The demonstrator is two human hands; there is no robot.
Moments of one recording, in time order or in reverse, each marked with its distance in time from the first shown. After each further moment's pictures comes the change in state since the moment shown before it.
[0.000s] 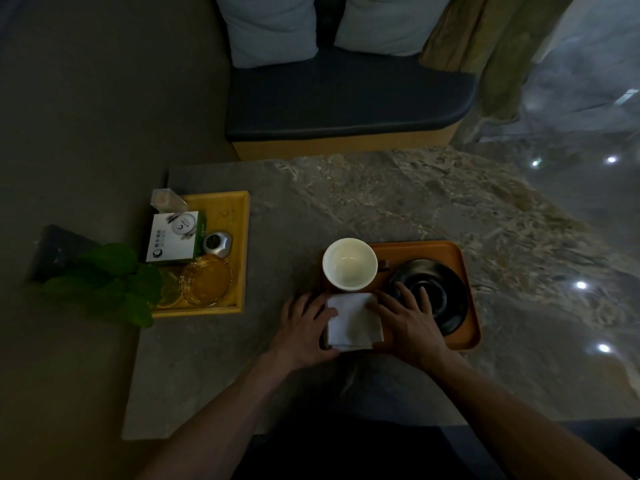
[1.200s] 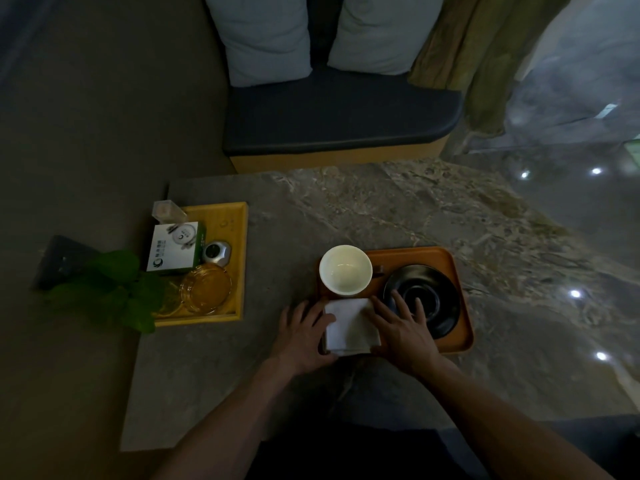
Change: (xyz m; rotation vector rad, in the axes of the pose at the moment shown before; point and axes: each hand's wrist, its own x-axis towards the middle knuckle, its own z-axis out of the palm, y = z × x) left_hand -0.003 0.009 -0.006 -0.006 -0.041 -0.051; right_hand -0.004 -0.006 0.008 -0.027 -0.072 0.051
